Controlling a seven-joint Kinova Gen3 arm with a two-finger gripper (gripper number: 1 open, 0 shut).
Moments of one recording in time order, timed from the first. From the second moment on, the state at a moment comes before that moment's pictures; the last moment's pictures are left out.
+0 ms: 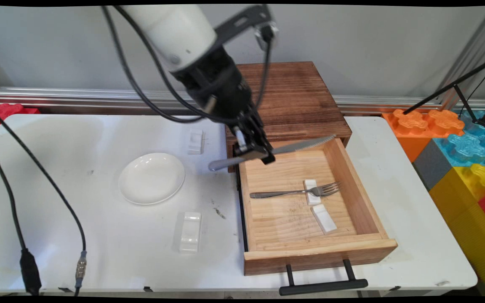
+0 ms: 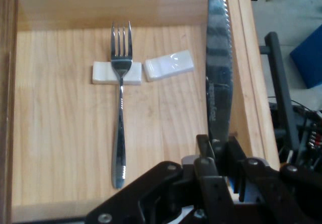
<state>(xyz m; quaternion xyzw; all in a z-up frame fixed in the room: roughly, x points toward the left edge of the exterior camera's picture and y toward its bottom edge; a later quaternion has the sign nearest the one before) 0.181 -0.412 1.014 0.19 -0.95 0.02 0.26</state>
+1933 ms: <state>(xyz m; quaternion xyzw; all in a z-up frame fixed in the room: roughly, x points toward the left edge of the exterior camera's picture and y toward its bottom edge) 0.074 -0.457 0.819 0.21 -0.95 0.01 0.23</state>
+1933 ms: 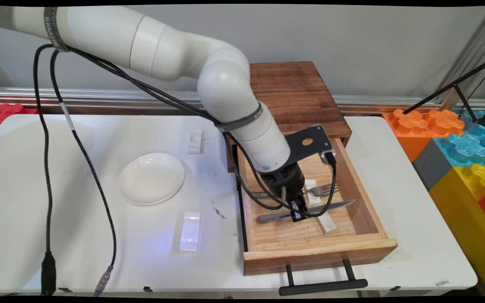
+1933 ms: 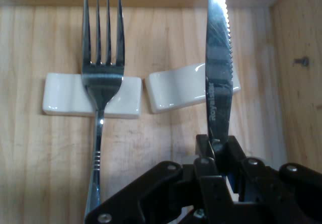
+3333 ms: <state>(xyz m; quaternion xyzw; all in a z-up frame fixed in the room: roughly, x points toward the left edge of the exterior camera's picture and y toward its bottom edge) 0.080 -0.451 0.792 0.20 -0.96 0.00 0.22</state>
